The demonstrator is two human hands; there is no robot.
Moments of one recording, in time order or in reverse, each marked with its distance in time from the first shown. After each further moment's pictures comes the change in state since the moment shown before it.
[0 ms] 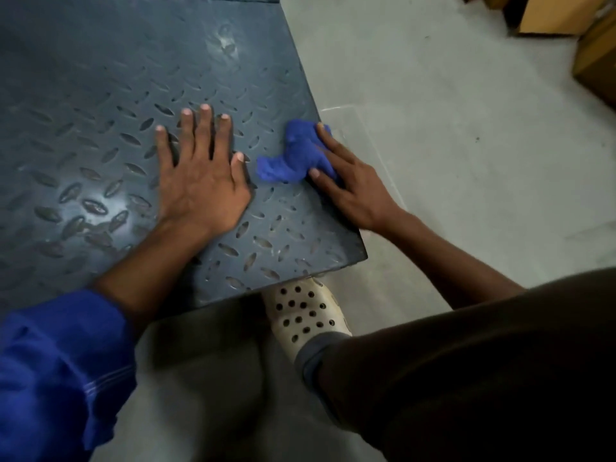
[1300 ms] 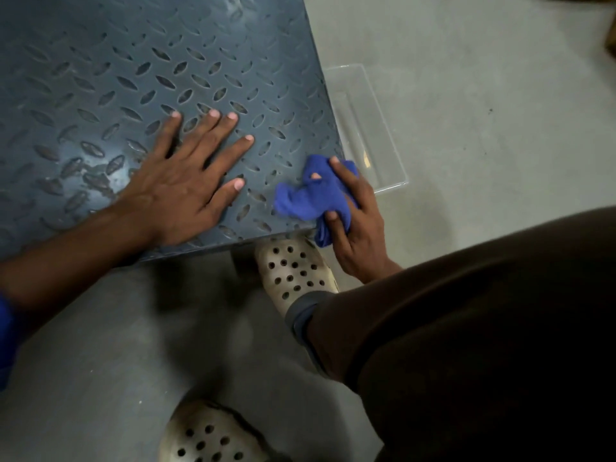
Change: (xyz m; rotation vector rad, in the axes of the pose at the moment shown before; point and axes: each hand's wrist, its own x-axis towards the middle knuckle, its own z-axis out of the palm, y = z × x) left_hand -0.065 -0.038 -0.013 0.059 -0.049 0.484; right_hand -0.111 0.008 0.067 0.084 0.328 -0.079
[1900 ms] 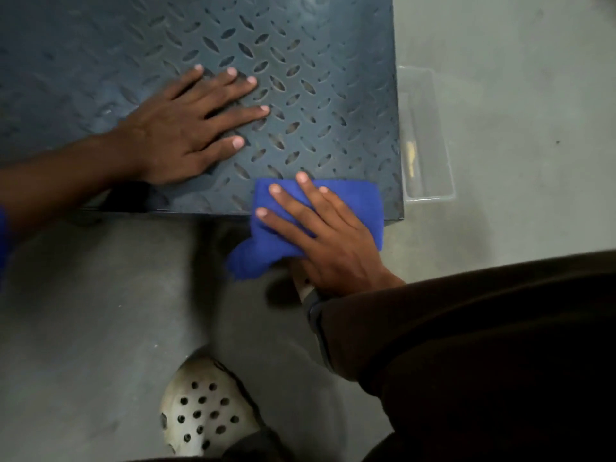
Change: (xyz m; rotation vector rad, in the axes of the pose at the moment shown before) left_hand -0.038 -0.057 -0.025 0.062 -0.021 0.035; right_hand -0.002 -0.078 0.025 -0.451 -0.326 -0.551
